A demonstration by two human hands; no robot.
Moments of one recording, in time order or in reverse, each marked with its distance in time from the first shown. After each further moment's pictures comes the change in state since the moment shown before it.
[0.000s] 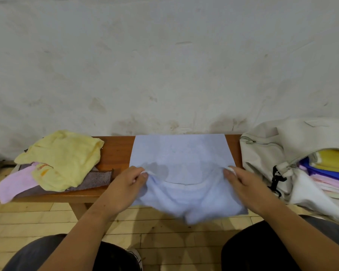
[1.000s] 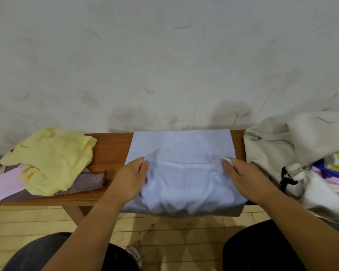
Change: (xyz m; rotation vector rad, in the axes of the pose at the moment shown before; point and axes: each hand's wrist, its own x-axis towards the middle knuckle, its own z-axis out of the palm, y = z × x) left_hand 0.049 0.005 0.021 0.031 0.089 -0.215; right_hand 0.041 -0.003 -0.003 -0.283 -0.033 0.062
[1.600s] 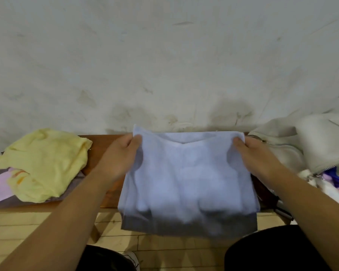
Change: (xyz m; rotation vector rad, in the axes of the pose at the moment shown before) left_hand 0.027 0.044 -0.047 -0.161 0.058 -0.007; right_hand 0.037 -0.021 -0.037 0.319 0.120 0.176
